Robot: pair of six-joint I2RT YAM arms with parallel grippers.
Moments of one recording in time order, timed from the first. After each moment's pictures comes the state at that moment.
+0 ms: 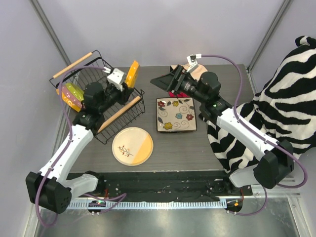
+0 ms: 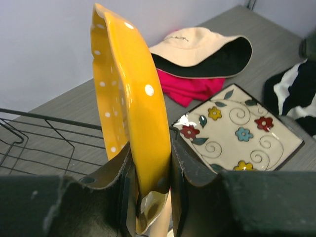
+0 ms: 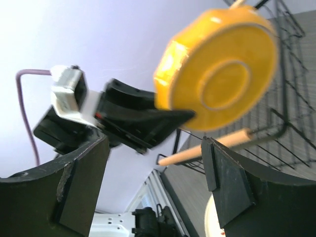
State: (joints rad) left arm -0.30 1.13 1.03 0.00 0.29 0.08; right arm 0.56 1.37 1.18 0.30 -0.40 0.94
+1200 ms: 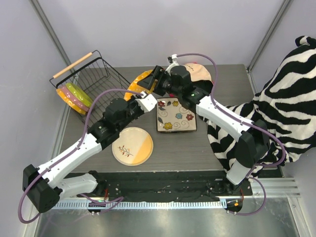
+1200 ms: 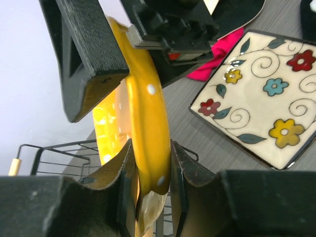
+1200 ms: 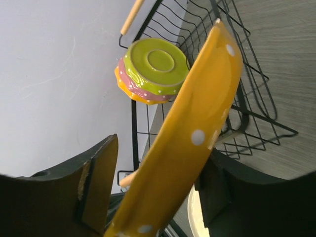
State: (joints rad) left arm -0.72 1.09 0.94 -0.01 -0.12 0.57; right arm 0.68 1.68 1.49 -0.01 -0.17 0.91
